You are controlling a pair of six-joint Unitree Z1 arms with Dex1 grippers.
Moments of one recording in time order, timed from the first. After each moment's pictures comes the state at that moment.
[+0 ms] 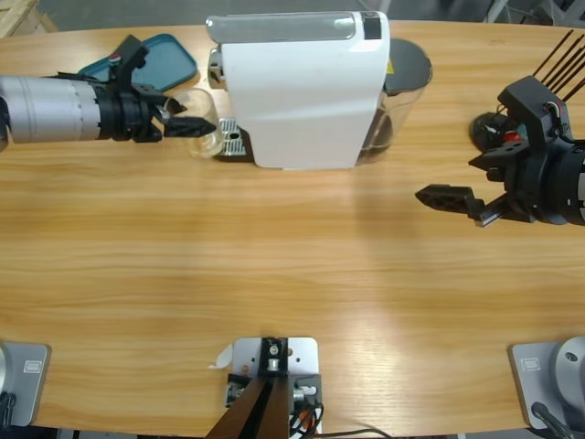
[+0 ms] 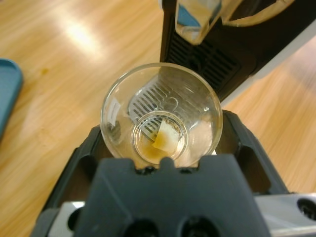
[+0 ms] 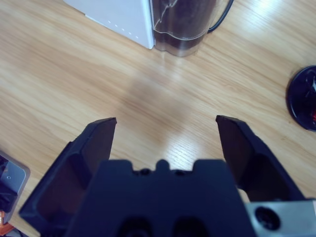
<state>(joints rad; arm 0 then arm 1) -0.50 1.76 -0.68 -0.41 -0.31 0.12 0.86 1.29 -0.78 0.47 -0.19 0.30</state>
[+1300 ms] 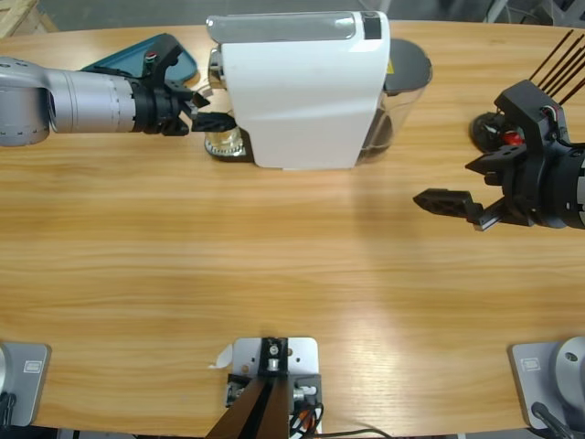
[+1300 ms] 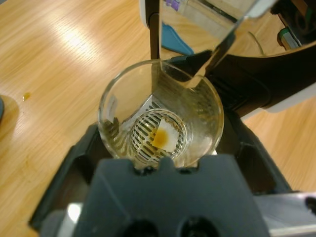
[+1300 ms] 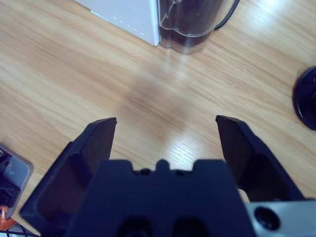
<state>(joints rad) -0.54 1.86 -0.76 -0.45 -0.30 0.13 0.86 1.29 -0.78 0.47 -0.17 0.29</state>
